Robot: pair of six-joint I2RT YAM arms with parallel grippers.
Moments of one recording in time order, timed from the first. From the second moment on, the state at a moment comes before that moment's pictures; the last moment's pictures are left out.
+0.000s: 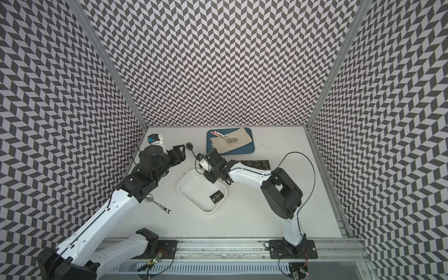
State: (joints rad) left arm -0.43 1.01 0.95 -0.32 -0.25 -0.62; right arm 0.84 1.91 1.36 -0.29 -0.03 -0.14
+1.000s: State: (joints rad) left arm -0.43 0.96 0.95 -0.31 -0.19 -0.65; right arm 0.88 1.21 0.69 -0.23 0.00 0.64
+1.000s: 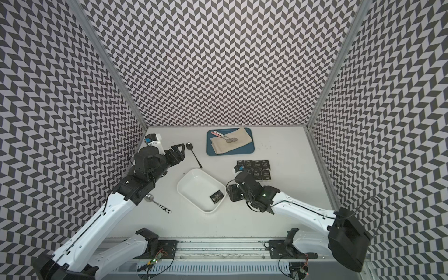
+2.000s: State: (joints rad) left arm -0.43 0.95 0.94 -0.29 -0.18 -0.66; right arm 0.91 1.40 0.60 0.08 -0.11 0.80
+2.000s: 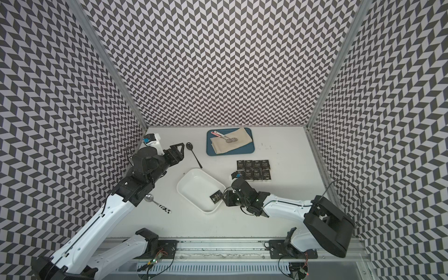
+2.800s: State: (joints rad) left arm -0.43 0.97 0.94 -0.28 -0.18 -0.65; right arm 0.74 1.70 0.93 -0.08 0.07 0.52
